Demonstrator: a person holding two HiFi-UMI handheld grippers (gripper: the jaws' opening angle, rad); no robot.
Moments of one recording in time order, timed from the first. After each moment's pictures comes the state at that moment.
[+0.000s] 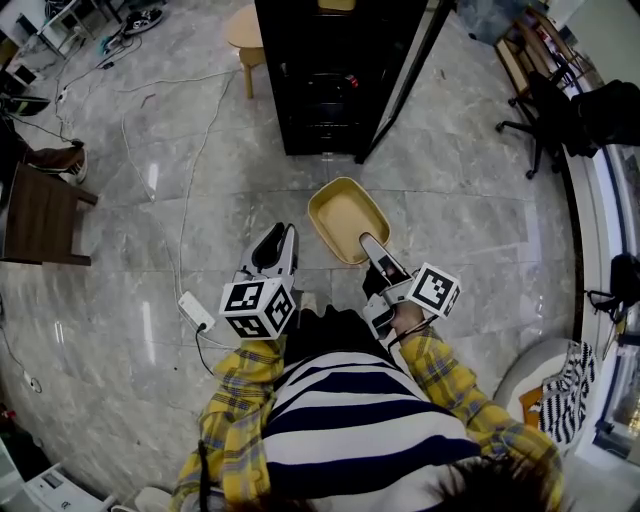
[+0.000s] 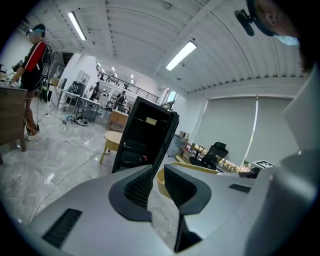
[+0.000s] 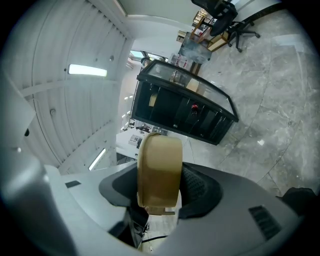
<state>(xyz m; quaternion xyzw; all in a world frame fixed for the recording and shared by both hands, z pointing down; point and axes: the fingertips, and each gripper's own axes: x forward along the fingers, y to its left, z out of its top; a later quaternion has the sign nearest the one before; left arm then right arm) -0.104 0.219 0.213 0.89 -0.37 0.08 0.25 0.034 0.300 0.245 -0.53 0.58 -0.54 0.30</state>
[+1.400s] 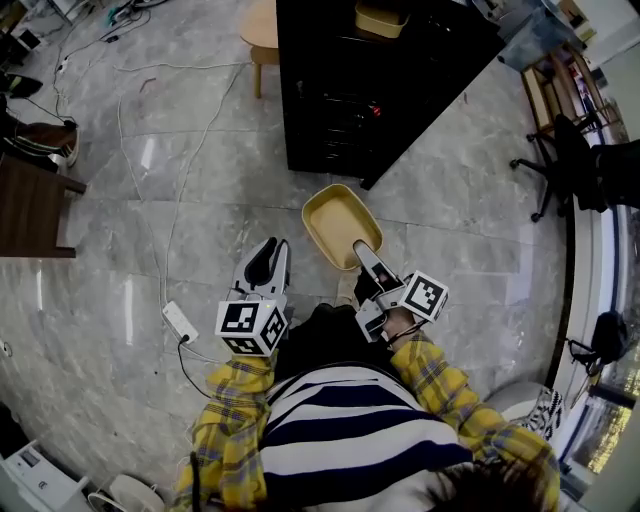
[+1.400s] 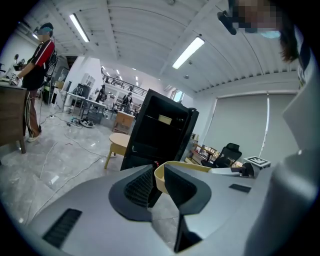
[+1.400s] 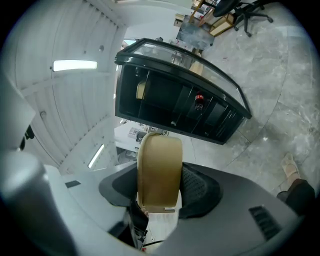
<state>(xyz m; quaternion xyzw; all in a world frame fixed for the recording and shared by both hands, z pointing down) -0.076 0.093 0.256 0.88 -0.40 0.08 0.24 0.080 0.146 0.297 -0.49 0.60 -0.57 0.26</state>
